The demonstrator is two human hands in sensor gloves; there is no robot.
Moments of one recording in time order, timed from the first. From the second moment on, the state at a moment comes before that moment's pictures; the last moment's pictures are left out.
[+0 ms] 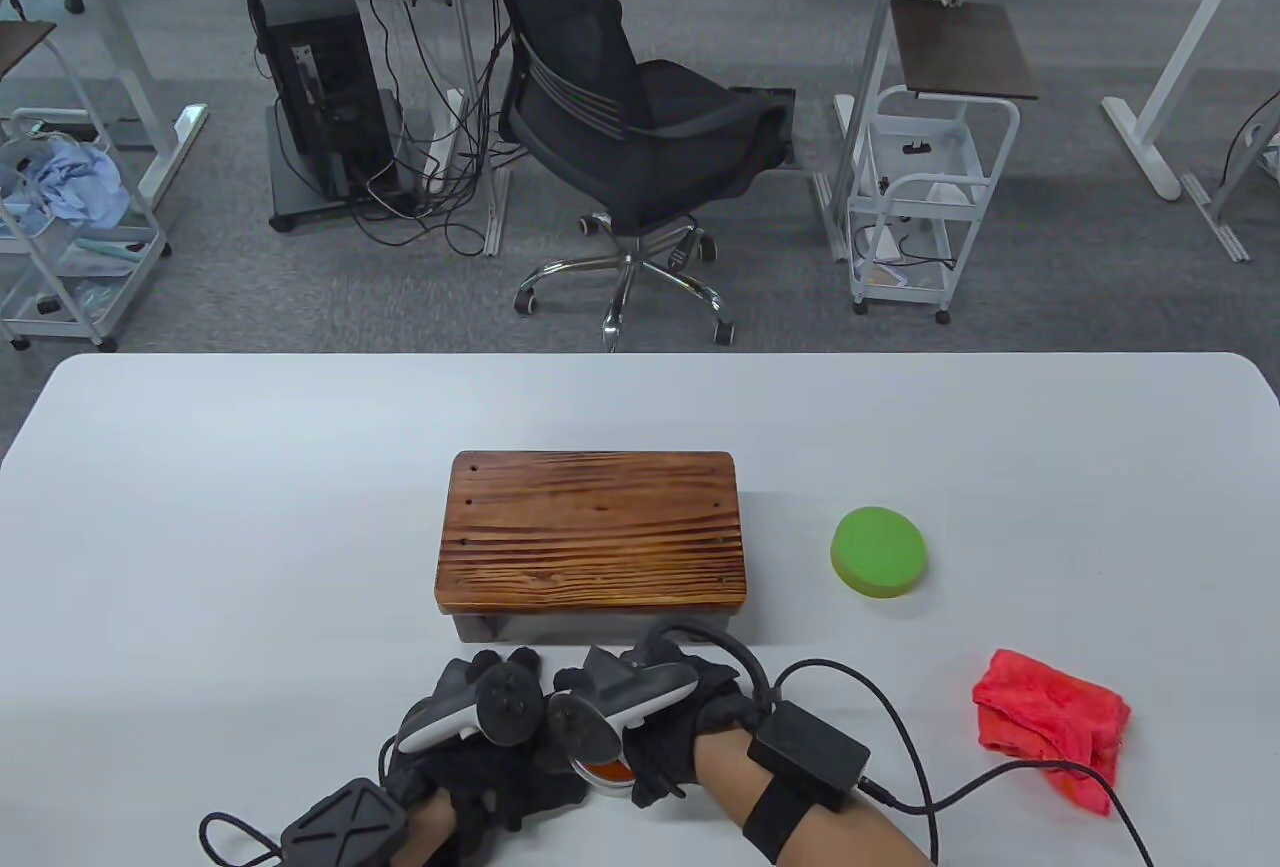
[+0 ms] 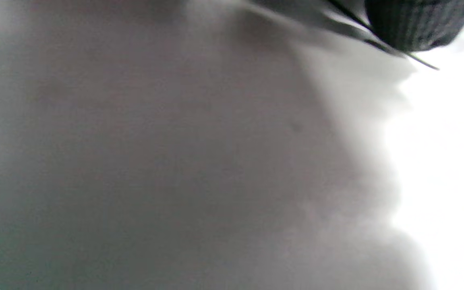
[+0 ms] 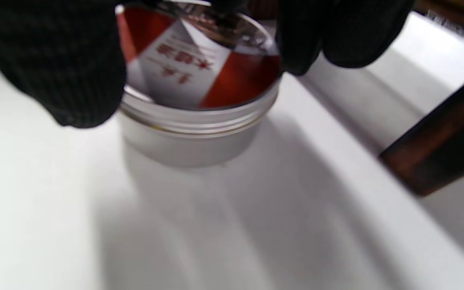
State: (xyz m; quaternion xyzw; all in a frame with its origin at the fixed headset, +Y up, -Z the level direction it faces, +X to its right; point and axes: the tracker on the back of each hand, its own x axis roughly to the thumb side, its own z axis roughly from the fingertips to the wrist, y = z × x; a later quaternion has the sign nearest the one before) left_hand -0.171 -0.841 -0.314 -0.31 -0.21 0.13 0.92; right_hand -0.026 -0.753 -0.315 -0.47 -0.17 -0.83 0.24
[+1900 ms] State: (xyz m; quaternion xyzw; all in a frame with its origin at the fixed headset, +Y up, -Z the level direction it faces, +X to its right) left_hand -0.172 -0.843 -0.315 -0.31 -0.21 0.13 0.92; right_hand -0.024 -0.750 -0.309 -0.35 -0.20 -0.90 0.17
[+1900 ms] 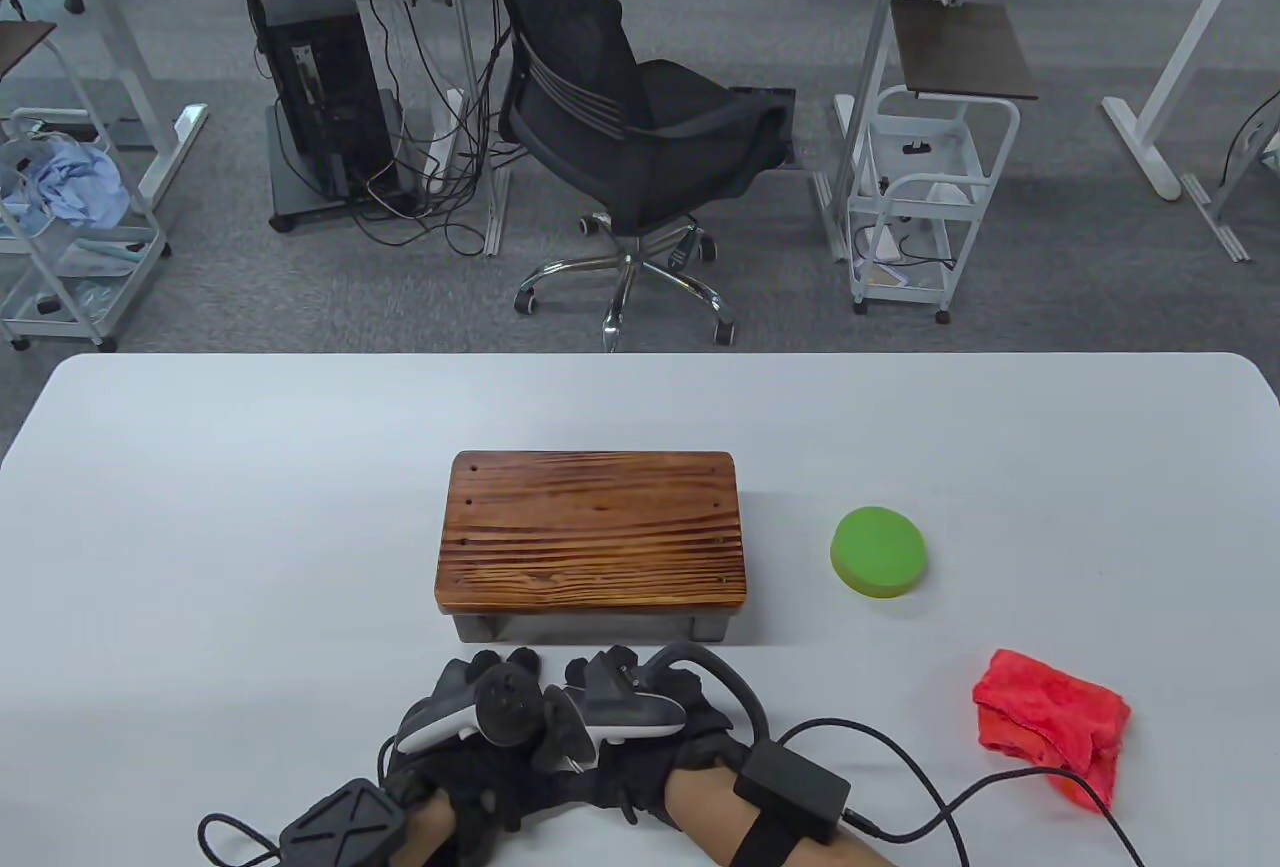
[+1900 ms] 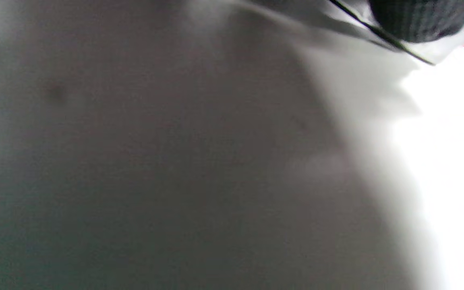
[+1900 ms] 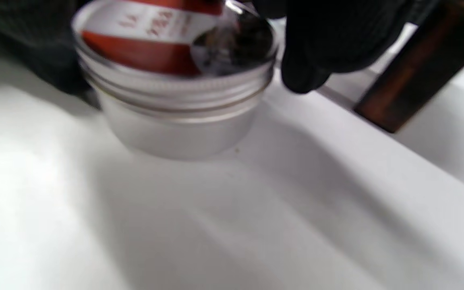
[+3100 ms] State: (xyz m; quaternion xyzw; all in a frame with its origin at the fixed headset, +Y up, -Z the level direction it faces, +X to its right) left_hand -0.172 -0.844 -0.315 -0.31 -0.21 0.13 0.92; right_hand -0.033 -0.769 -0.300 -0.23 -0.19 -0.94 0.17
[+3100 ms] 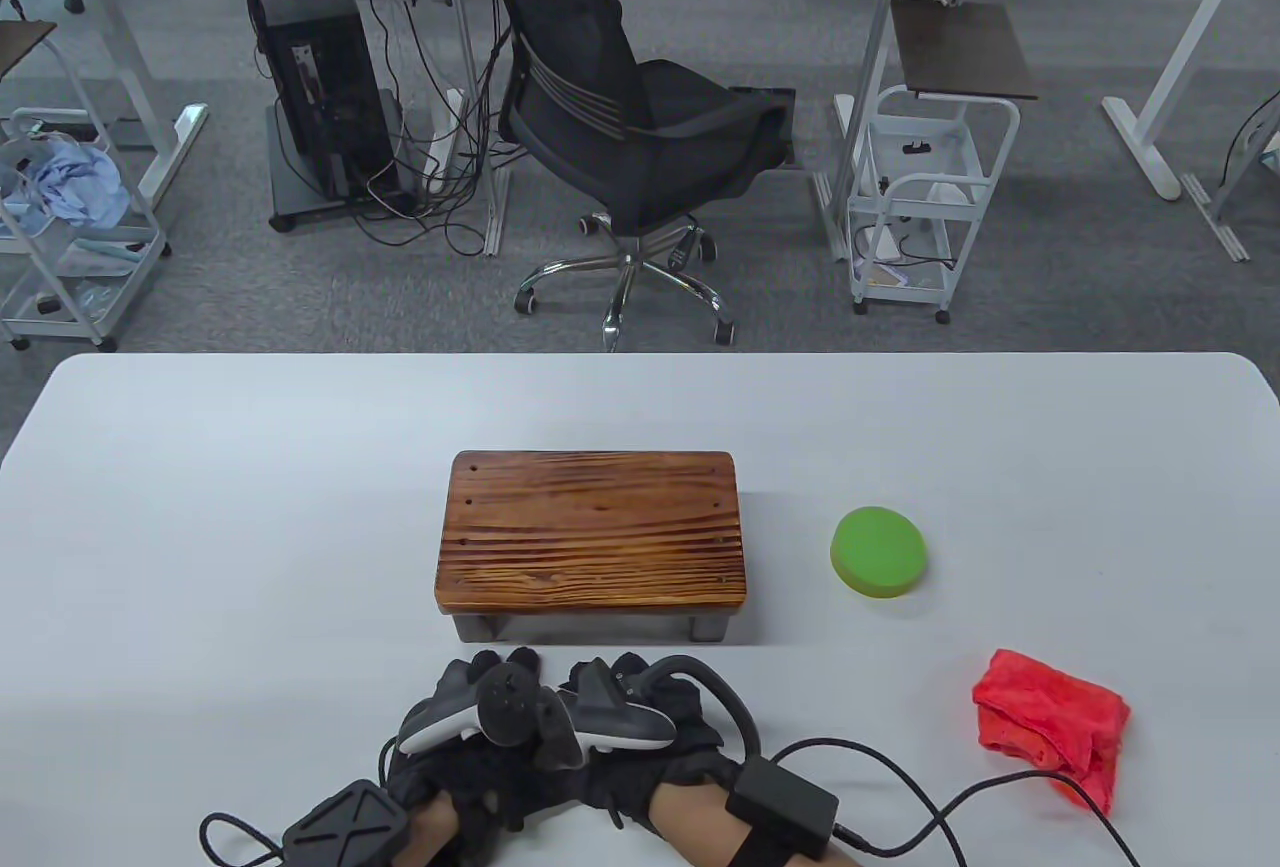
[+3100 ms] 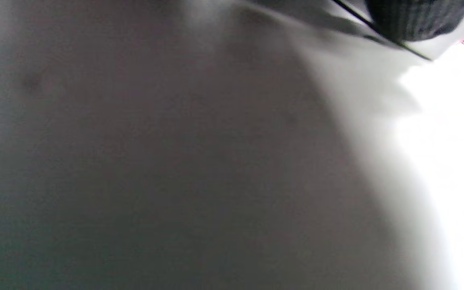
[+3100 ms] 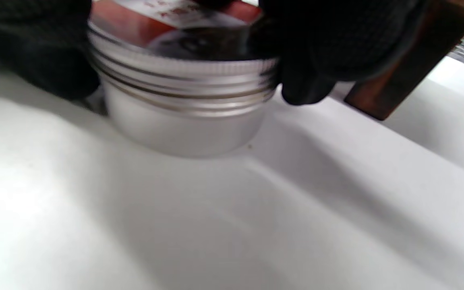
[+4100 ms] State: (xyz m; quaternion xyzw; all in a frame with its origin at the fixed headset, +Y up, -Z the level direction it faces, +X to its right) left_hand -0.228 -0.667 -0.249 0.11 -0.21 0.10 0.97; right_hand 0.074 -0.663 -0.275 -0.21 0.14 -0.97 0.00
